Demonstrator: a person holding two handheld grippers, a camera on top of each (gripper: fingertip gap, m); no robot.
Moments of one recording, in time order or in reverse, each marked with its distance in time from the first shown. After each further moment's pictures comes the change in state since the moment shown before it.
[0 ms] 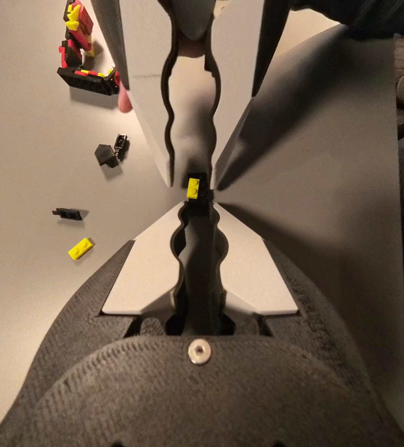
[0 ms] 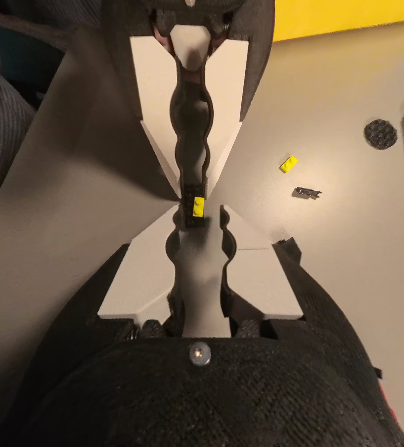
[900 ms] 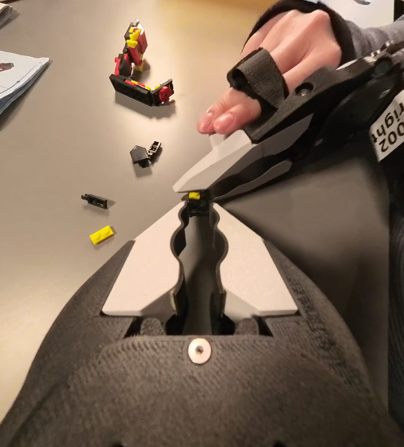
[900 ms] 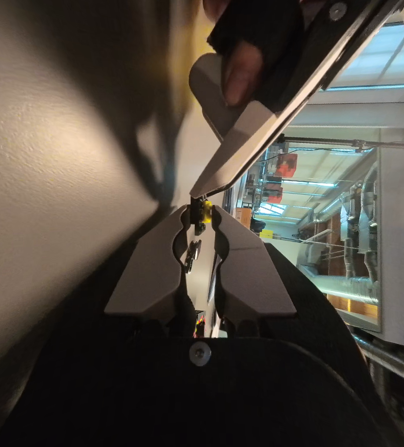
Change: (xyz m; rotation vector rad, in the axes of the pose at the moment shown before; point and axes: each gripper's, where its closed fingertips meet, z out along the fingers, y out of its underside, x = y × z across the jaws) left arm -0.017 -0.012 -0.011 0.097 -0.050 -0.179; right arm 0.033 -0.008 0.002 -0.255 0.873 -0.870
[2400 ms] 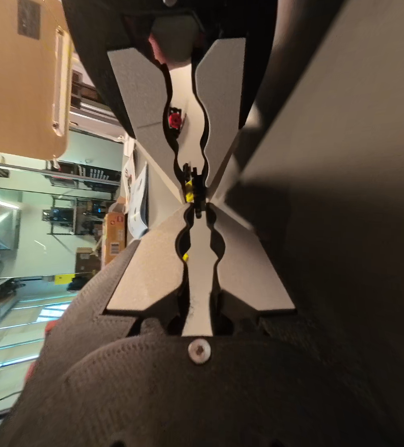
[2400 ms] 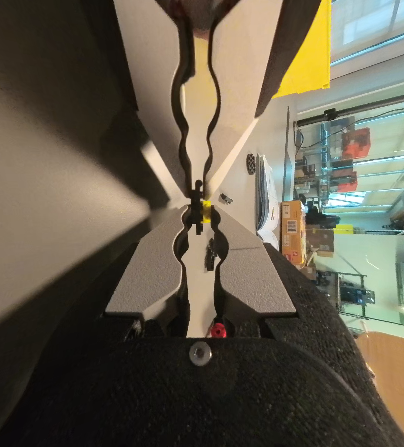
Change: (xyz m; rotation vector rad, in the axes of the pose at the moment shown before) left arm -0.011 -0.002 0.004 -0.085 -0.520 0.996; right arm -0.004 0.001 0.002 0.046 -0.184 0.291
